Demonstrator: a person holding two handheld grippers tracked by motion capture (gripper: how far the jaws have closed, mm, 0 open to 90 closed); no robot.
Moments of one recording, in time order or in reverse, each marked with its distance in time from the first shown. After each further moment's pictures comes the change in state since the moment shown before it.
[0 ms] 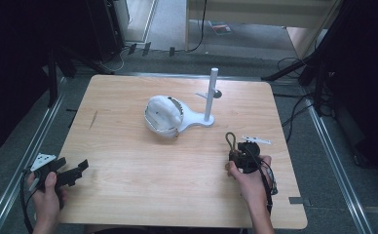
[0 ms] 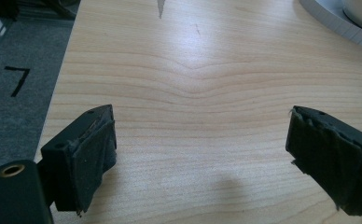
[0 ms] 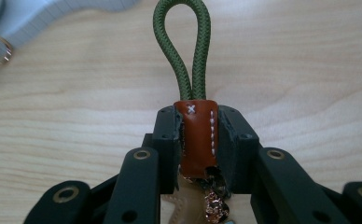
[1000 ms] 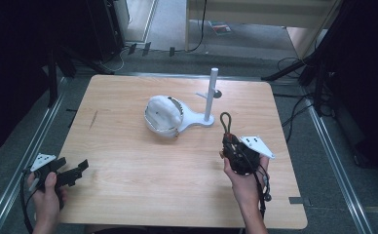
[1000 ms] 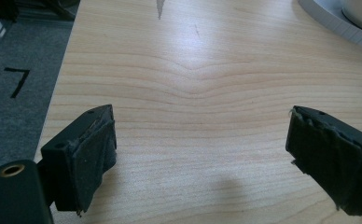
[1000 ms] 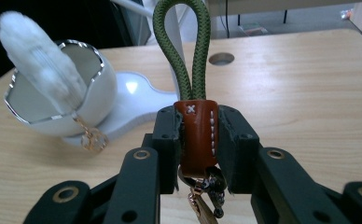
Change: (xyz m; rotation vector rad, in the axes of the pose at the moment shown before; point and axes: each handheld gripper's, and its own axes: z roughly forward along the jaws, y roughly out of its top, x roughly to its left) left arm 0.000 0.000 0.000 -0.005 -0.002 0.004; right arm 0.028 -0.002 -0.042 -0.457 0.145 -0.074
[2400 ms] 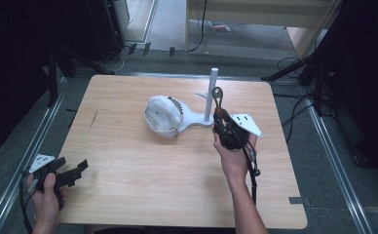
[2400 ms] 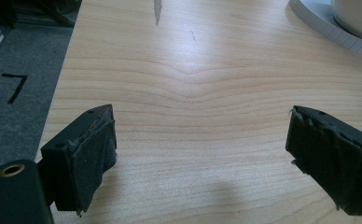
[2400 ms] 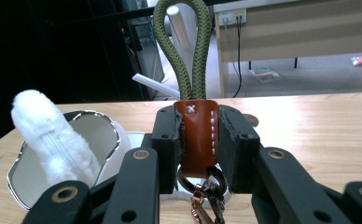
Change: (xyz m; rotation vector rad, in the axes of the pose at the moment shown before) left arm 0.000 -0.001 -0.003 -0.027 -0.015 0.005; right arm 0.016 0.035 0.051 -0.169 0.055 -0.012
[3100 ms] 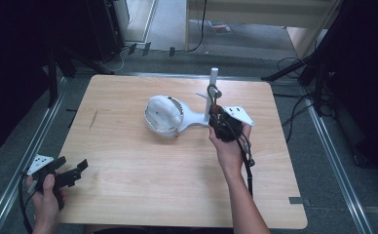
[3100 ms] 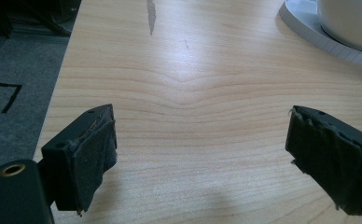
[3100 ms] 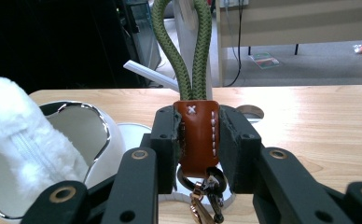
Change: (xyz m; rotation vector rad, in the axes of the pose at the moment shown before) left arm -0.001 -0.001 -0.002 -0.037 -0.022 0.002; right arm 0.004 0.002 0.030 0.073 -0.013 -0.022
